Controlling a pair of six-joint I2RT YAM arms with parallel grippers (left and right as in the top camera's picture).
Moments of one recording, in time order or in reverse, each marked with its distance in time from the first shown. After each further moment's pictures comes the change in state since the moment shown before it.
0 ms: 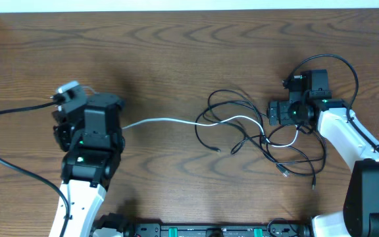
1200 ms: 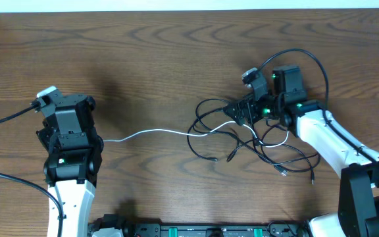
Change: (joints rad) left arm 0.209 -0.002 0.000 -0.022 0.287 -0.005; right arm 0.208 0.001 0.000 0.237 -0.425 -0.028
